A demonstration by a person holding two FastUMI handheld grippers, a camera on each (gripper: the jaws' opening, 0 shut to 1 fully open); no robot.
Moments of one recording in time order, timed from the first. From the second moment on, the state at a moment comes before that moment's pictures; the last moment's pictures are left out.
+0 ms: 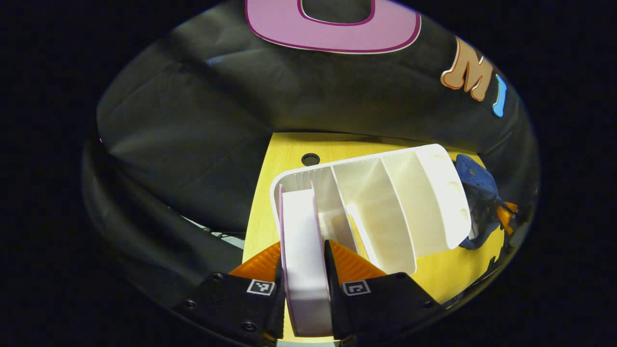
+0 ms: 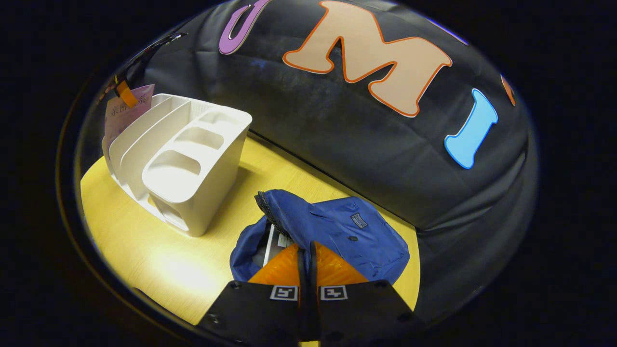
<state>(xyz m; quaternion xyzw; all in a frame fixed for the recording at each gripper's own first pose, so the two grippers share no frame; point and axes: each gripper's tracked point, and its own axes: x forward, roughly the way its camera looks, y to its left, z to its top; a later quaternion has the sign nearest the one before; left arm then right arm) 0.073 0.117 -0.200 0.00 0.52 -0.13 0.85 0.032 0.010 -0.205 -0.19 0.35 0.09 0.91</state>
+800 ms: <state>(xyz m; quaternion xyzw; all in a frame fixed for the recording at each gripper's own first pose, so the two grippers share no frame) 0.044 0.129 -0.120 -0.05 0.42 -0.03 0.90 0.021 0.000 -0.198 -0.17 0.33 0.10 0.92</state>
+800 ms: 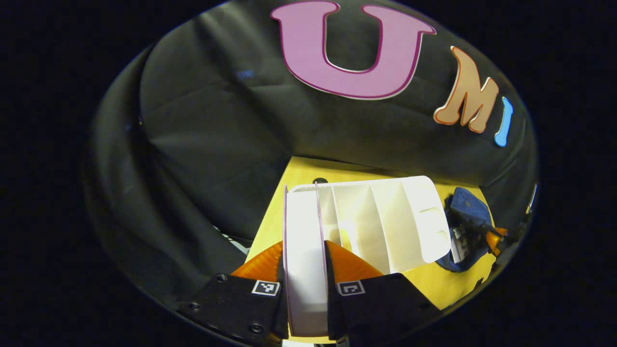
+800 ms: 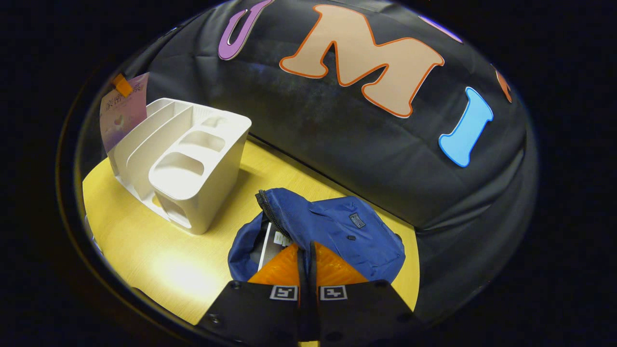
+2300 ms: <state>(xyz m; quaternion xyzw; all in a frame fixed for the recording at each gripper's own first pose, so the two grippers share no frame) -0.047 -0.049 -0.039 -0.33 0.29 -0.12 0.89 0.013 -0.018 -0.184 -0.12 0.31 0.15 0.93</state>
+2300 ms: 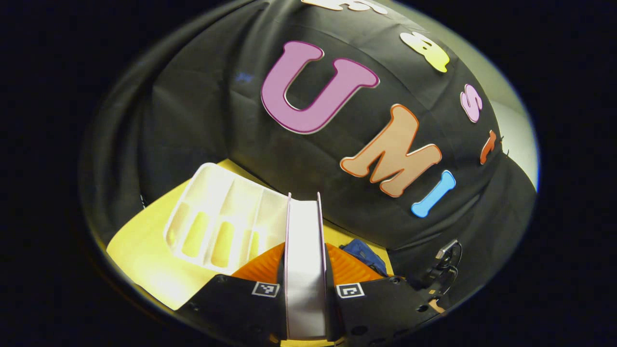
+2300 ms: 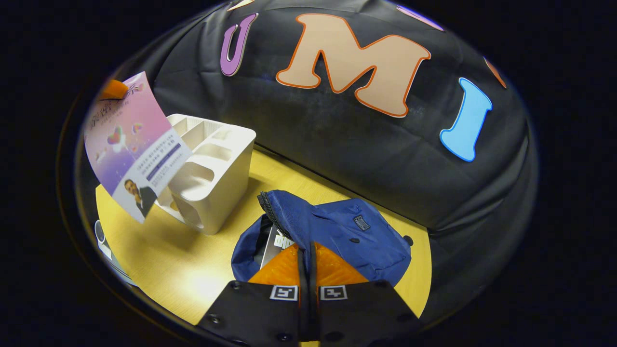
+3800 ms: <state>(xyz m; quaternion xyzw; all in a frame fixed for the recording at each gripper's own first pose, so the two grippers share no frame) -0.055 -0.281 -0.143 -0.46 0.31 -0.14 0.82 0.004 -0.026 -0.167 -0.02 0.34 0.18 0.92</state>
